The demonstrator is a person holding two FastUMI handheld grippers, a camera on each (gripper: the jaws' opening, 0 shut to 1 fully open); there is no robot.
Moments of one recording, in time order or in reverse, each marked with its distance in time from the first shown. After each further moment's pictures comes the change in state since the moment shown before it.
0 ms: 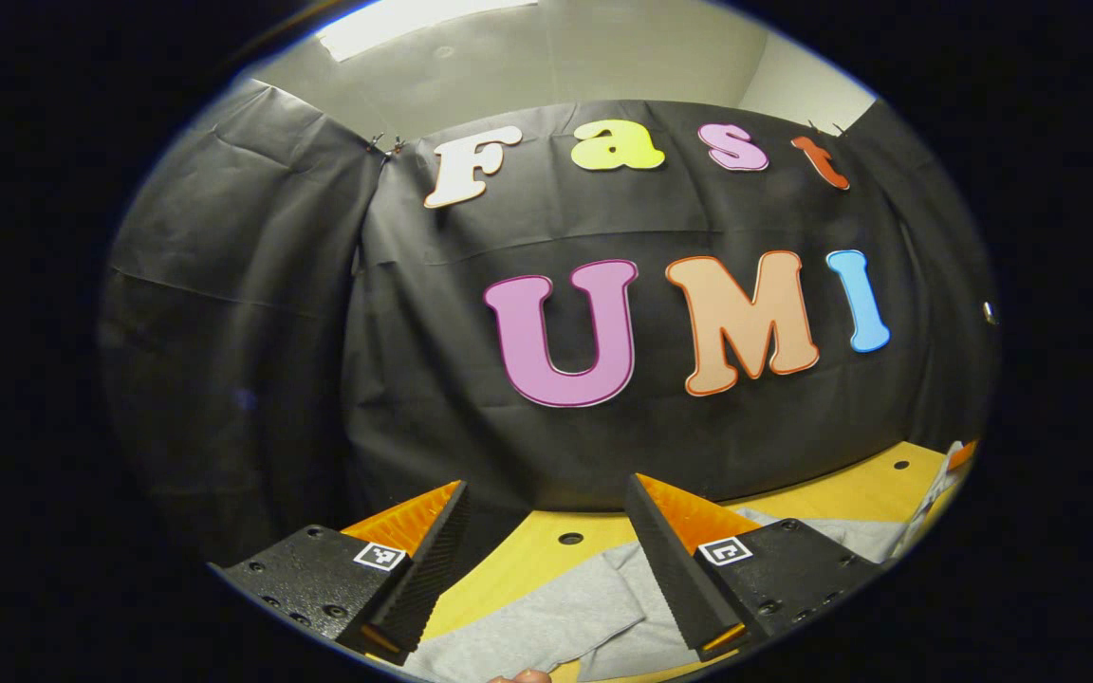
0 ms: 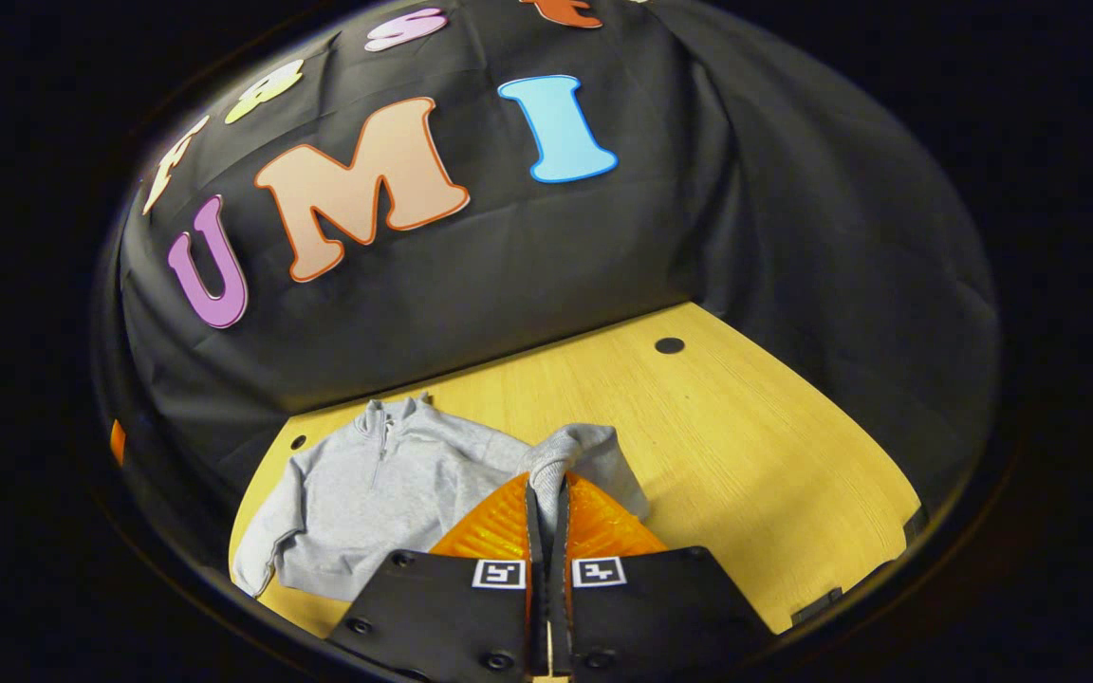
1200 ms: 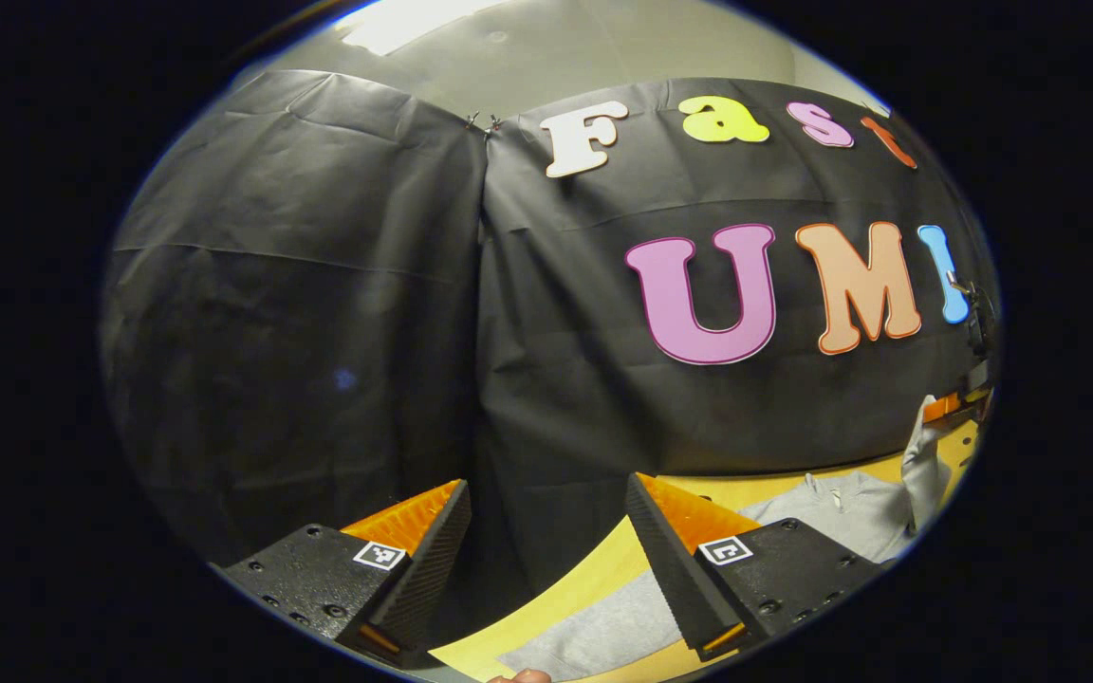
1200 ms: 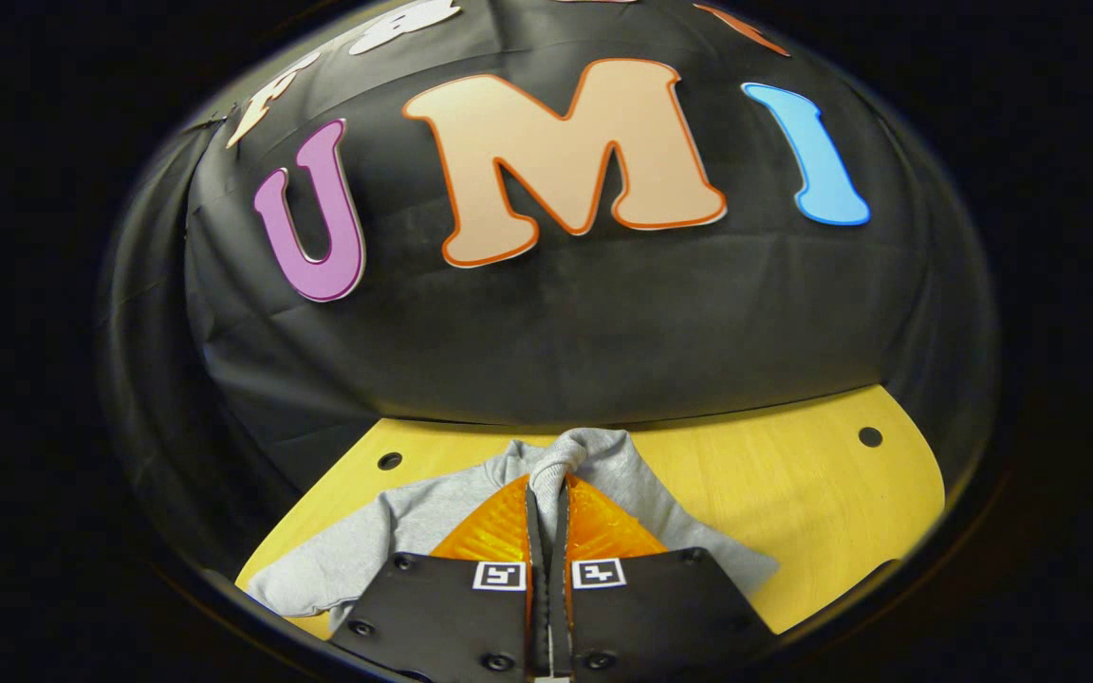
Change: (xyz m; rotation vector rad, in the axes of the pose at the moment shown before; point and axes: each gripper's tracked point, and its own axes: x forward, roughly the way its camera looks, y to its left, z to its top) left arm -0.048 0.157 -0.046 0.014 0.103 0.288; right arm 0.113 0.263 0.032 -0.203 -0.034 0.307
